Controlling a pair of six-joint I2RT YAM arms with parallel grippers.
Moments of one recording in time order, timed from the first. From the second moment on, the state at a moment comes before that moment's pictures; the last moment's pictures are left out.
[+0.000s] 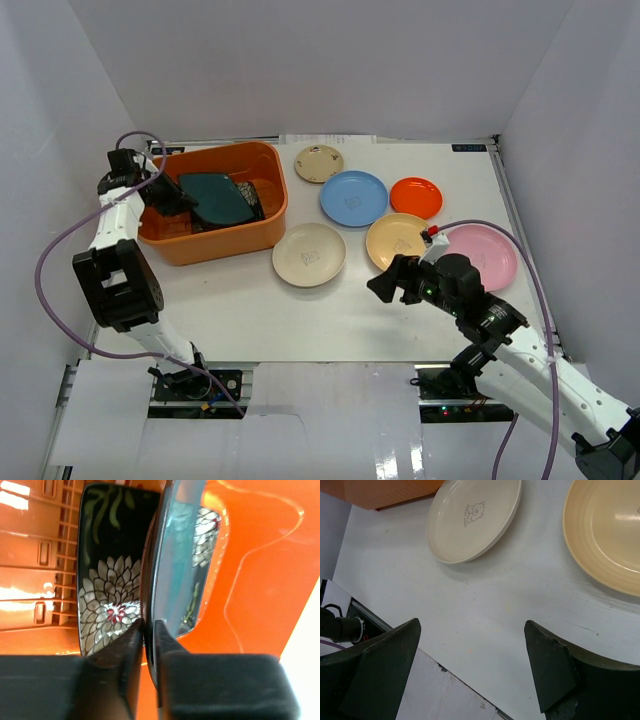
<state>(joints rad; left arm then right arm) 0.31 1.72 1.39 -0.63 0.48 -0.46 0.70 0.61 0.52 -0.34 -0.08 0.61</state>
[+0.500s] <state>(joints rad) 0.26 1.68 1.41 -0.61 0.32 -0.44 0.70 0.66 0.51 -0.35 0.04 0.61</state>
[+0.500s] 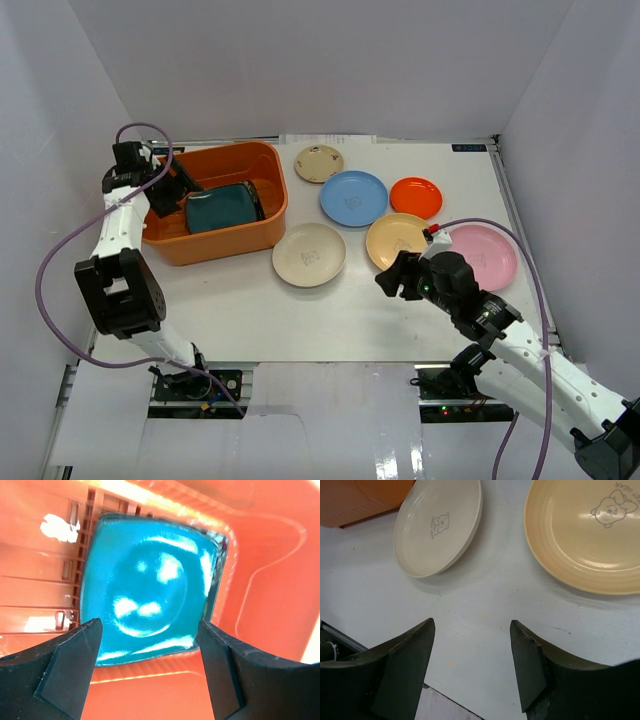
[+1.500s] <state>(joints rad) -0.83 1.52 1.18 -0.39 -0.07 -0.37 0.10 0.93 0.55 -0.32 0.23 0.48</state>
